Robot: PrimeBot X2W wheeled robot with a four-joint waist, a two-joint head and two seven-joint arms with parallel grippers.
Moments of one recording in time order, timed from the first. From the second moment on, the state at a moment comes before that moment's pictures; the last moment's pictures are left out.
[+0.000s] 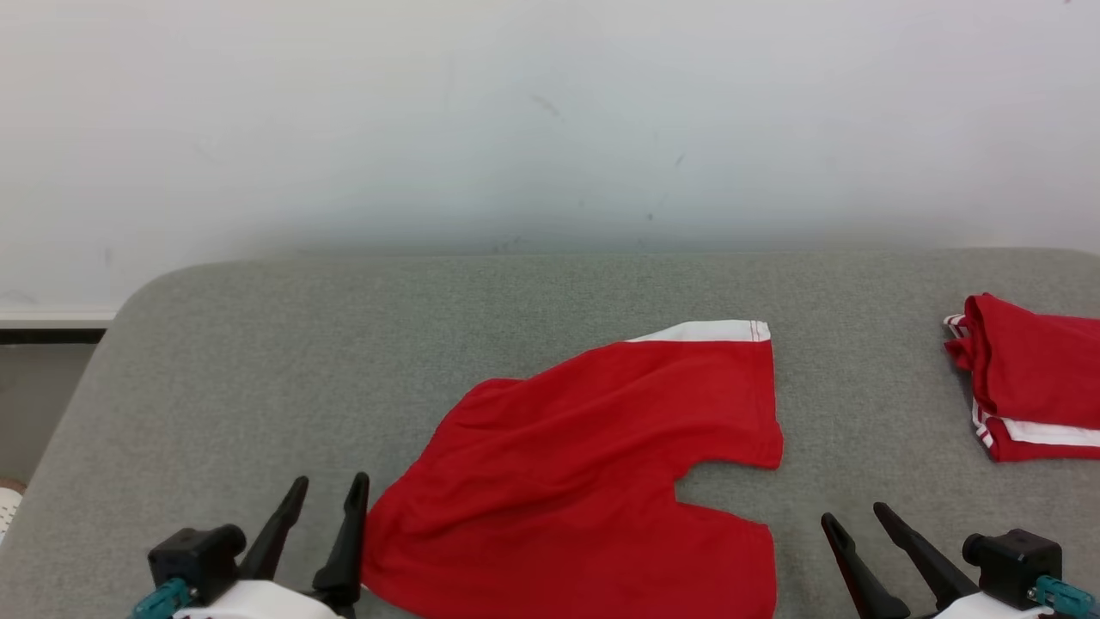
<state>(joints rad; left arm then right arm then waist) -0.12 0.44 -0.49 0.12 -0.79 0.17 -0.26 -0.11 -0.34 0.41 0.27 0.68 0.13 -0.08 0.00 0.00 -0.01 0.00</state>
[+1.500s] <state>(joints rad) -0.06 0.21 -0.26 0.28 -0.49 -0.05 -0.26 -0.12 -0.34 0.54 0.28 0.93 0.13 0.06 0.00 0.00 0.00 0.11</state>
